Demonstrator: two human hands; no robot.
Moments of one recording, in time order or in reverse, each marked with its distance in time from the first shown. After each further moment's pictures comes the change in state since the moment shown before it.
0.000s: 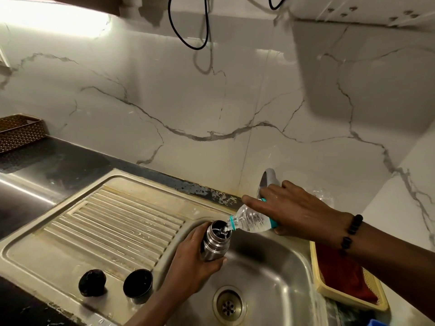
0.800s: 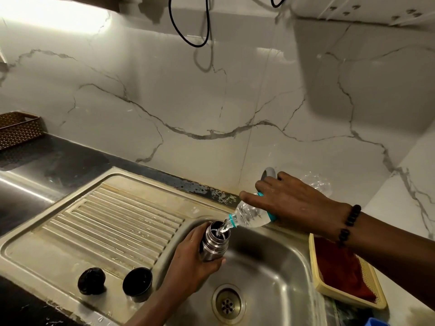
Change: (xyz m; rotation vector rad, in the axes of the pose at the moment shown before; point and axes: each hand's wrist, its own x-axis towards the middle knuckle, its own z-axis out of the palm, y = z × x) left_hand -0.002 -0.001 0.001 -0.013 0.008 -0.002; right_hand 0.010 0.006 -0.010 -0.123 0.053 -0.075
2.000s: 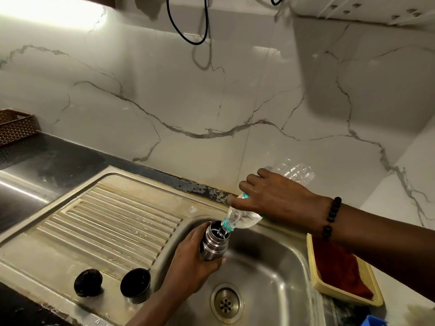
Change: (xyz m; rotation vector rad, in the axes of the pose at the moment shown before) left_hand 0.003 -0.007 0.004 -0.034 -0.013 -0.020; right_hand 0.023 -0.005 -0.005 -0.075 0.115 -0.177
